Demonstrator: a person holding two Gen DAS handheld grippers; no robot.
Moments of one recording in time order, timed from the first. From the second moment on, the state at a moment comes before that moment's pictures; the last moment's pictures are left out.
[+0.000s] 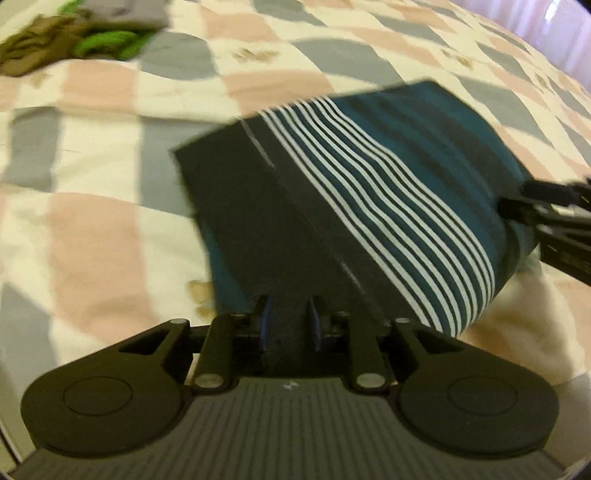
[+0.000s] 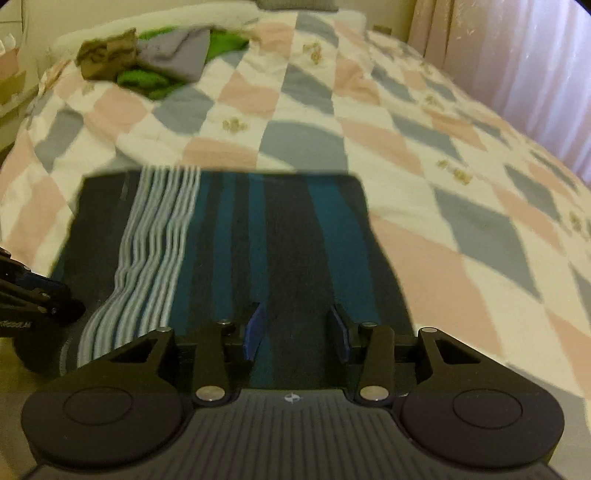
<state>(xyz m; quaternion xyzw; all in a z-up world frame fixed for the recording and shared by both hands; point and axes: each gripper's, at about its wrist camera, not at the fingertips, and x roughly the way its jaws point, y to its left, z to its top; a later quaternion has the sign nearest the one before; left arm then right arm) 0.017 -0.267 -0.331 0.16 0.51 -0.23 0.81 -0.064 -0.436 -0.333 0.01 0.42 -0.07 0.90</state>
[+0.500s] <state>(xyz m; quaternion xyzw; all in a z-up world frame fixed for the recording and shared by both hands) -0.136 -0.217 -0.221 0.17 0.55 -0.16 0.80 -0.231 -0.416 -0.226 0.22 0.44 -0.04 0.87</state>
